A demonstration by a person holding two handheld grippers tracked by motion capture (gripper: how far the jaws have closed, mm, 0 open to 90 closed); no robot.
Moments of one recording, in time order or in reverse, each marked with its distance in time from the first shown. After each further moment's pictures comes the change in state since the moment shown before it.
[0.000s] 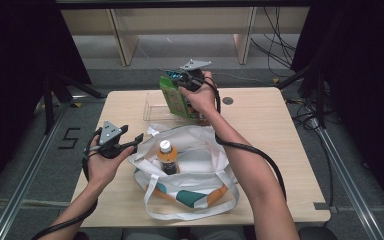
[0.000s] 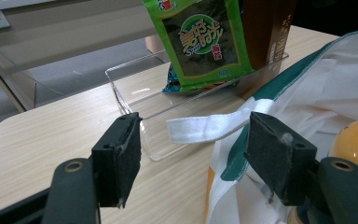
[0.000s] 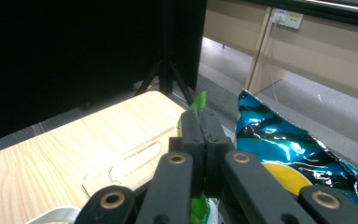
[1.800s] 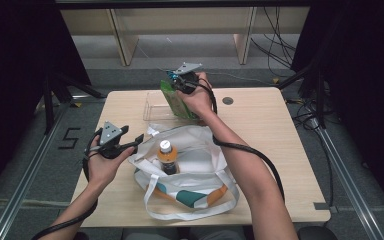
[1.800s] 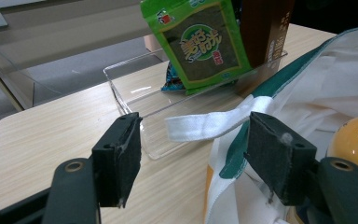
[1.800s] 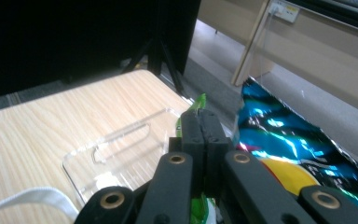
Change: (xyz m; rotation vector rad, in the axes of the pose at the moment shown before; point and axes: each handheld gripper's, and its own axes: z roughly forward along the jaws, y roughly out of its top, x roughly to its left) left arm 0.000 -0.001 0.001 0.002 -0.004 0.016; right arm 0.008 -0.002 0.011 0.085 -0.062 -0.112
